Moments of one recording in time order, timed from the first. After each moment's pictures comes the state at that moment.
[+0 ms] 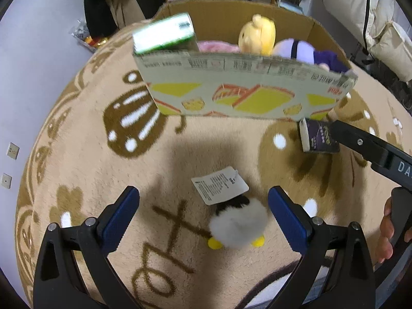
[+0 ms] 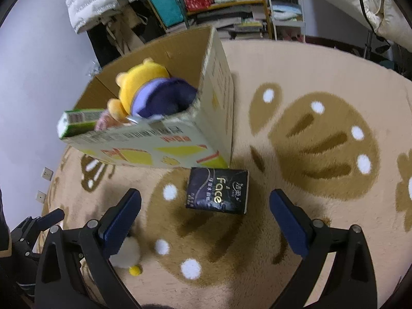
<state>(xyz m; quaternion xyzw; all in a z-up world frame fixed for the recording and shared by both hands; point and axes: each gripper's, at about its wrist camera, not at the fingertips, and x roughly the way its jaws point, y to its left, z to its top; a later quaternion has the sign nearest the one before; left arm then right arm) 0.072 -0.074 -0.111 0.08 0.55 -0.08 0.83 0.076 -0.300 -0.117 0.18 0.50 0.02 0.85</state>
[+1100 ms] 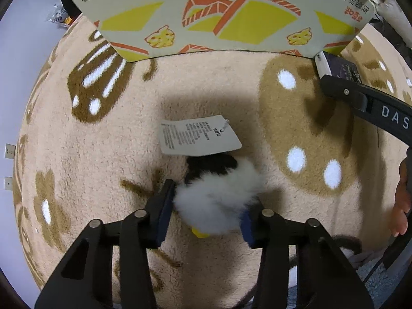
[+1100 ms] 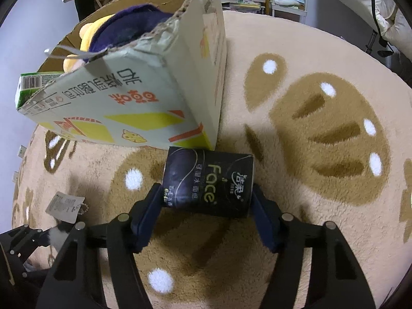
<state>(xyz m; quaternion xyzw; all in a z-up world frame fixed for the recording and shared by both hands) 0.066 -0.098 -0.168 0.13 0.63 -0.08 0.76 0.099 -0.283 -0.166 0.11 0.55 0.00 0.83</state>
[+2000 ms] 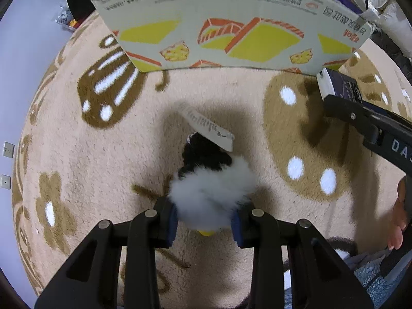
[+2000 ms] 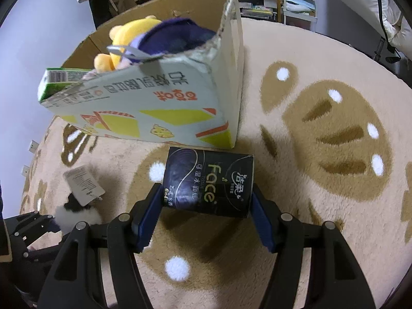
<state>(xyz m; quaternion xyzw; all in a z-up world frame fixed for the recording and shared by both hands) 0.069 -0.080 -0.154 0.11 0.61 -0.08 0.78 0.080 -0.271 -0.149 0.12 0.53 0.03 0.84</state>
